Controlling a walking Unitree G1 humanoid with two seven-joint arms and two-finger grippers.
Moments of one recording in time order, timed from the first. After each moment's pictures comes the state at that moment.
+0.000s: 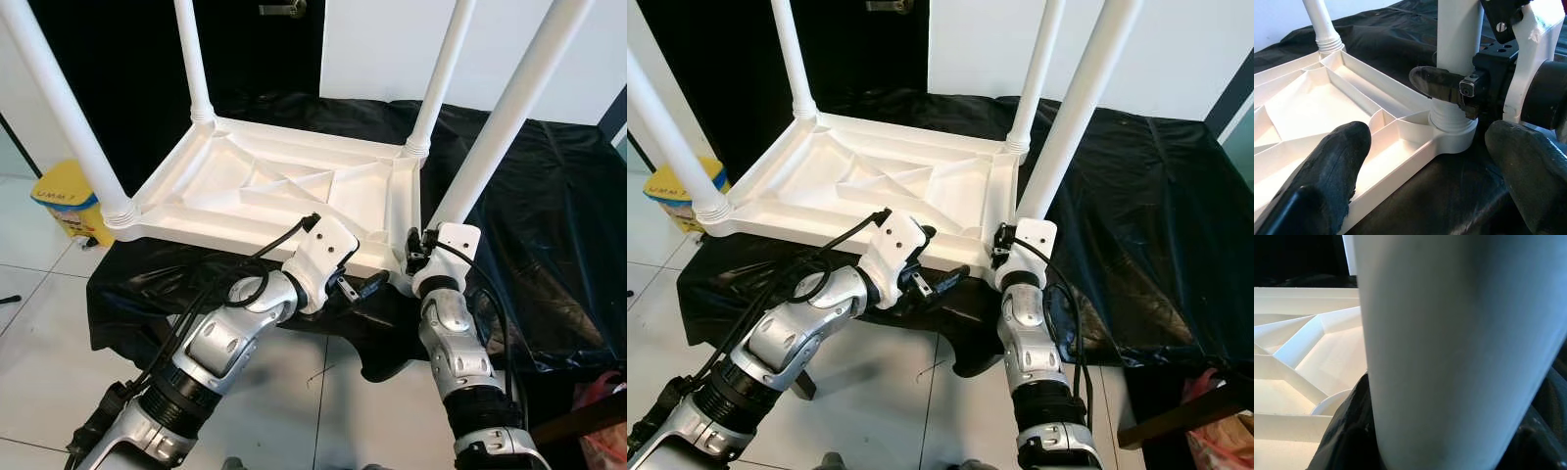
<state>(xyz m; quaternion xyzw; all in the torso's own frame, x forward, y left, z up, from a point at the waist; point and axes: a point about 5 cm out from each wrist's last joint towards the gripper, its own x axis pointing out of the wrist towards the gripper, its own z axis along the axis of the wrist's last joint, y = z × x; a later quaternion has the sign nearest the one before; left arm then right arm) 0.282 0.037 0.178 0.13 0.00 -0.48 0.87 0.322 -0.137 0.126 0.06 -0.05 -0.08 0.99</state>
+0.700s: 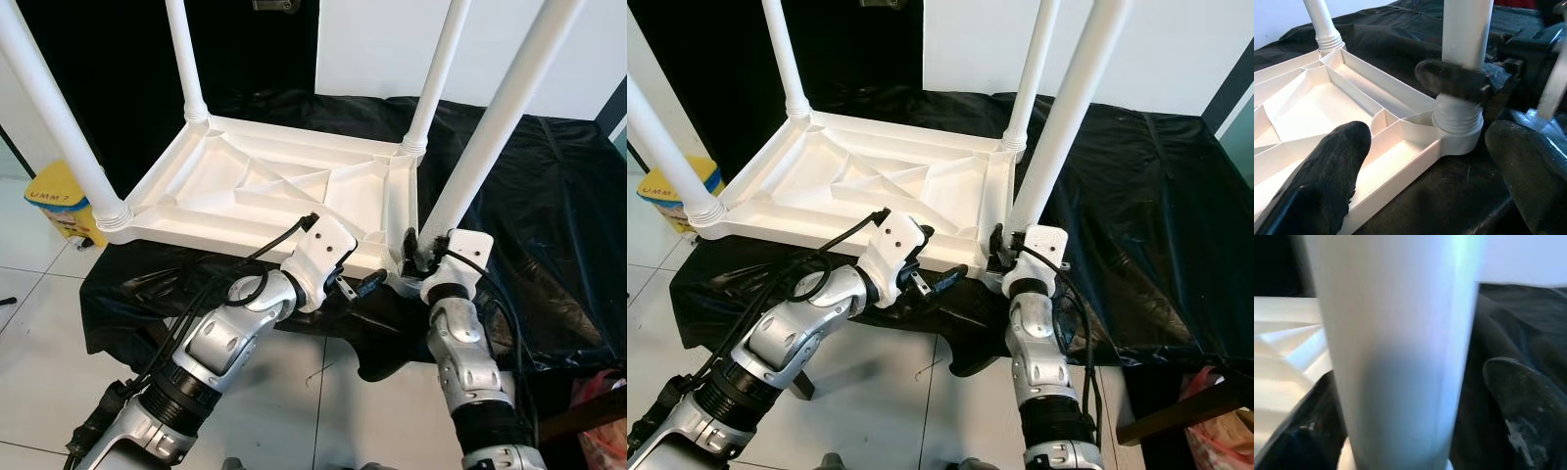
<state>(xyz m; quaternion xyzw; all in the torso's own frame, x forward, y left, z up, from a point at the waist) 0.284 0.039 0.177 0.13 0.00 -0.47 0.87 0.304 -0.163 0.132 0.04 -0.09 -0.01 1.00</state>
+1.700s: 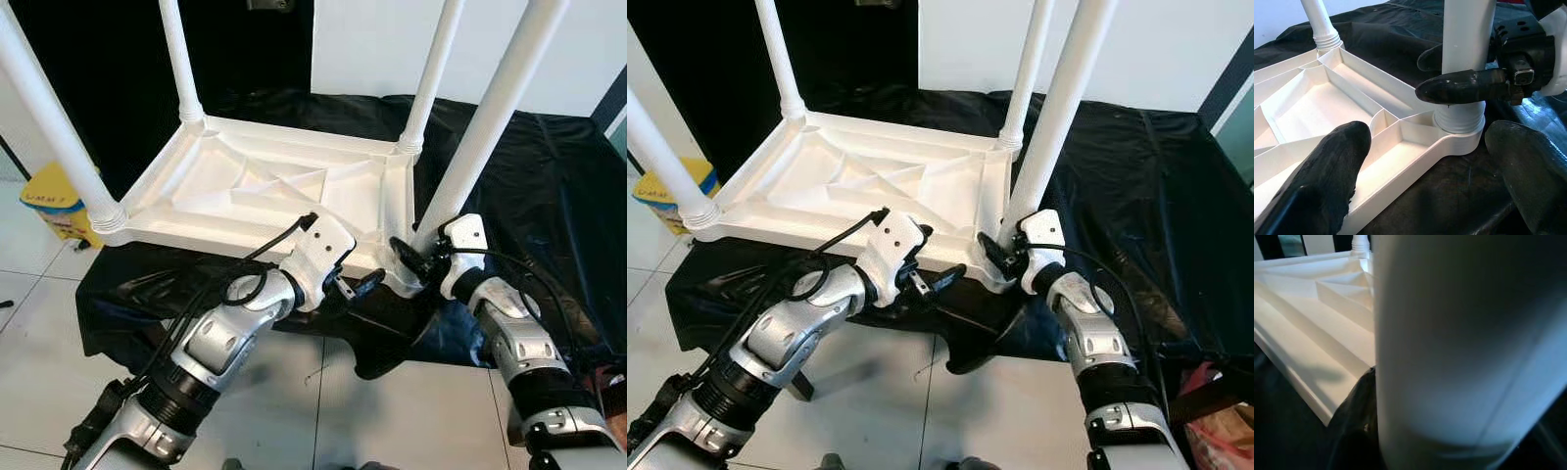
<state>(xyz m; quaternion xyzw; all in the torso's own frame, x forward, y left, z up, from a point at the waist) 0.285 0.040 0.178 0.14 0.00 -0.47 0.87 0.327 -0.175 0.134 -0.06 -0.04 0.27 0.96</state>
